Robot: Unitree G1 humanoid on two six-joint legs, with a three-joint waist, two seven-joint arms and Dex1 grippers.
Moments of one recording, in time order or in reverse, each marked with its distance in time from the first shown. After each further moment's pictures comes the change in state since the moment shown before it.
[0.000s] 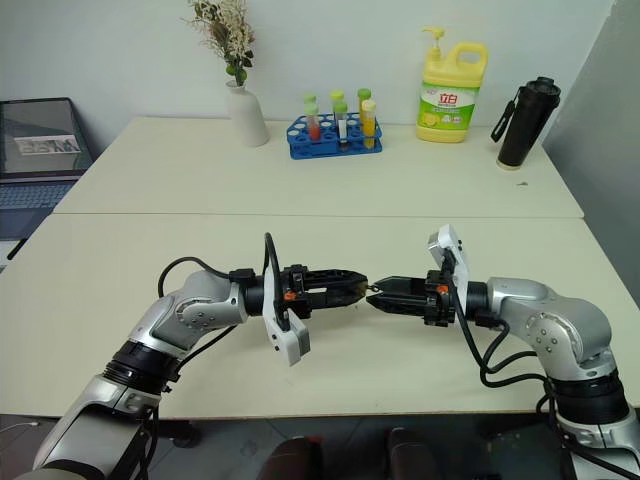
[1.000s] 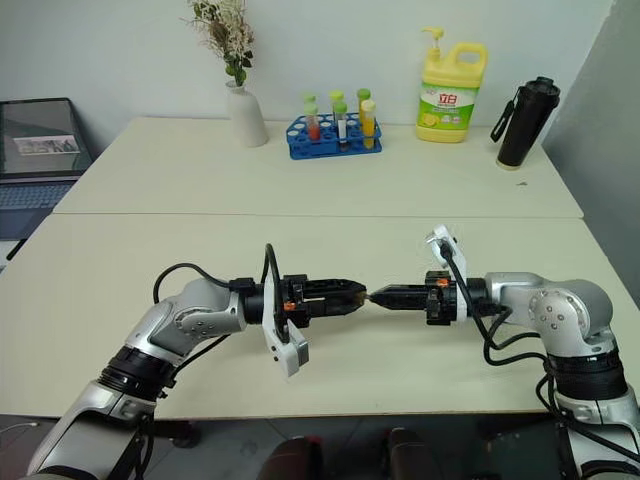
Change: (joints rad) left arm 0.035 0.014 -0.003 -0.022 0.085 -0.023 0.051; right arm -0.118 0.012 -0.034 0.146 0.167 0.324 -0.074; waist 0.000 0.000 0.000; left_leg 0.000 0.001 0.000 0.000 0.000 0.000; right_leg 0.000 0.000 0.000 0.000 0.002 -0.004
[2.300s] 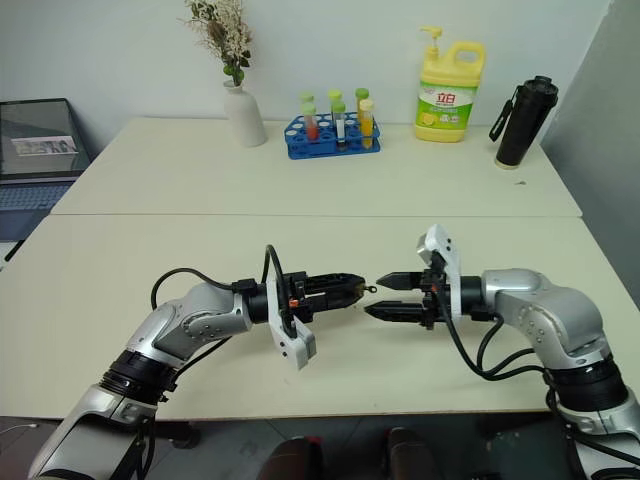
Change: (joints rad) left arm 0.009 -0.007 0.002 -0.001 0.080 0.059 0.114; right arm 0.056 -0.036 0.141 -0.117 -0.288 -0.393 0.107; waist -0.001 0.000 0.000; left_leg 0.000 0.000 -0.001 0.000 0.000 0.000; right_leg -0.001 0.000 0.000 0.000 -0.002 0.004
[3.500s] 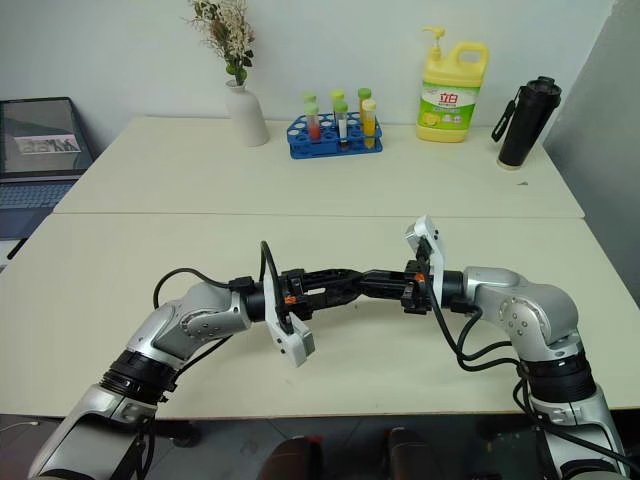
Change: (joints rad) left arm 0.009 -0.001 -0.004 0.002 -0.104 0.009 -0.006; right arm -0.041 0.112 -0.039 0.052 0.058 0.069 -0.066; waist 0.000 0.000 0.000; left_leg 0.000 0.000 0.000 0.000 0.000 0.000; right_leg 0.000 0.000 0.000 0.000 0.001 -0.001
